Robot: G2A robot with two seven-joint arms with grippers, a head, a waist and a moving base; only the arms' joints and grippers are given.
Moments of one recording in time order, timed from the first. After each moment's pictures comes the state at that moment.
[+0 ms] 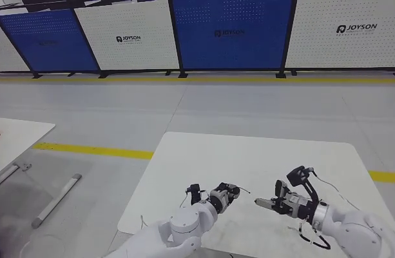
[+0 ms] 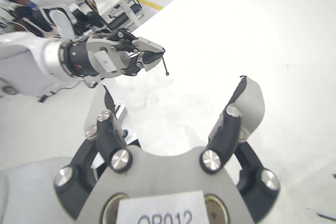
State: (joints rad) left arm 1.24 -1.03 -0.71 -1.87 -1.01 0.21 0.49; right arm -1.23 -0.84 1.01 -1.77 -0.25 -0.34 0.58
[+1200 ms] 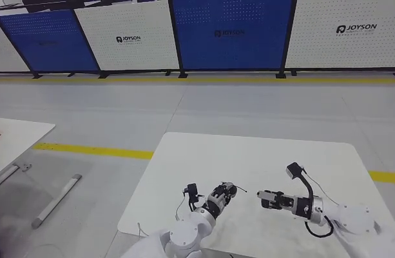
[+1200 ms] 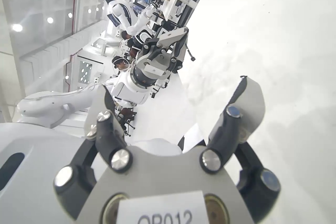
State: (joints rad) left arm 1.32 -1.05 -0.69 -1.80 -0.71 0.01 0.41; right arm -1.07 -0.94 0.90 -1.43 0.38 -0.34 0.93
